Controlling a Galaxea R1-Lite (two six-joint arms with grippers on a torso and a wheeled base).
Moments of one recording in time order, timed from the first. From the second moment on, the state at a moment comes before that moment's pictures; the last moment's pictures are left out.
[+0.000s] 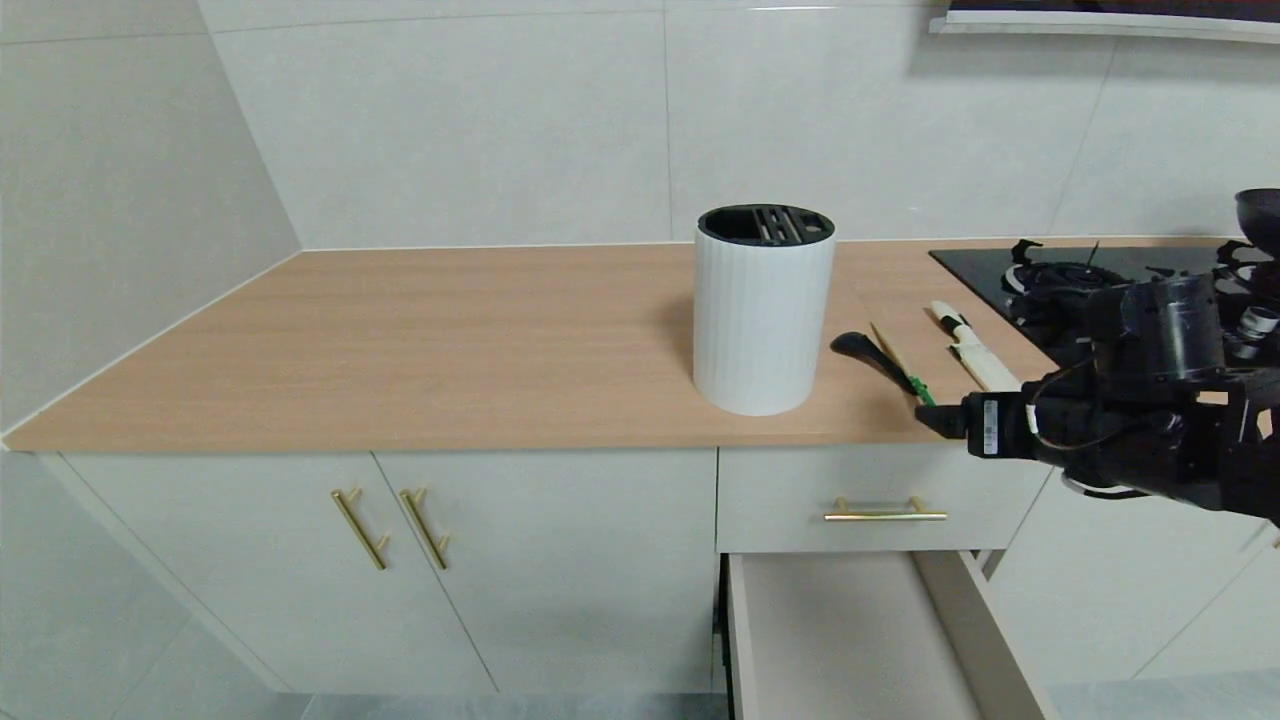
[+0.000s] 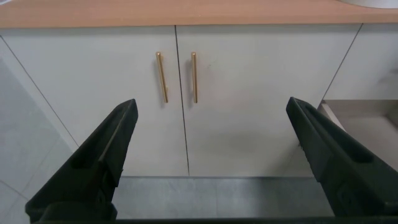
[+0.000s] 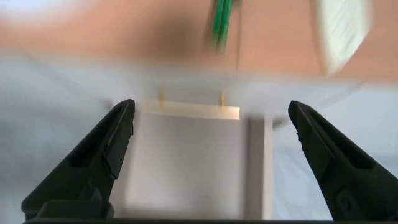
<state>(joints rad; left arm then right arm) 0.00 0.00 0.00 0.00 0.01 0.00 0.34 1.66 -0.89 -0.31 -0.25 0.17</state>
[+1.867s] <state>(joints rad) 0.00 0.00 0.00 0.00 0.01 0.00 0.33 1.94 -1.00 -0.52 -0.35 0.21</state>
